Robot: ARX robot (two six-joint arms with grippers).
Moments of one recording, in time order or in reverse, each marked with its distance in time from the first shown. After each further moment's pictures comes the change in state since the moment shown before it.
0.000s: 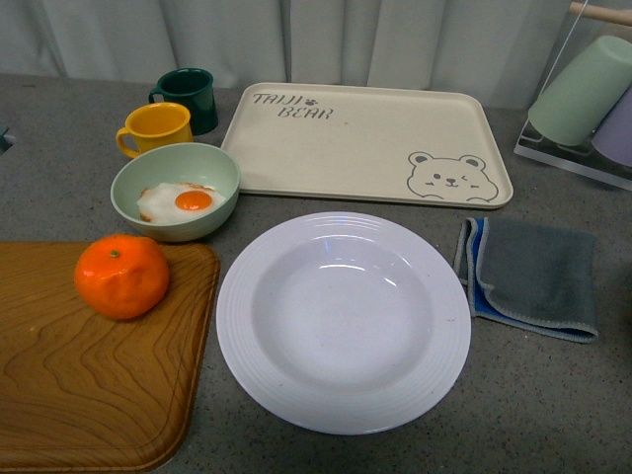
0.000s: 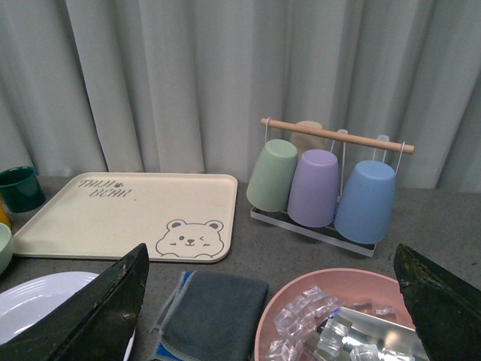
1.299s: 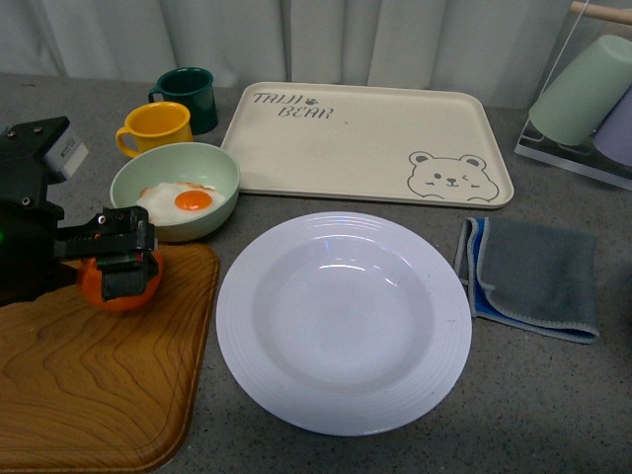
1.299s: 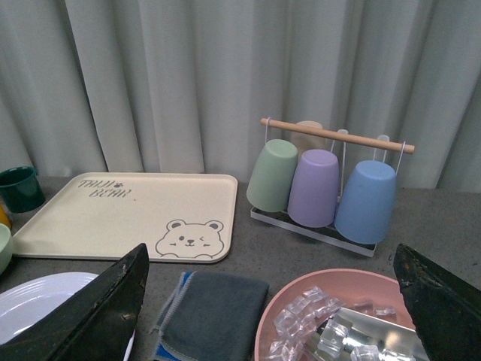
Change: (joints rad) left arm 0.027 1.146 0.489 -0.014 0.129 -0.069; right arm 0.000 0.000 0.000 0.000 0.000 0.000
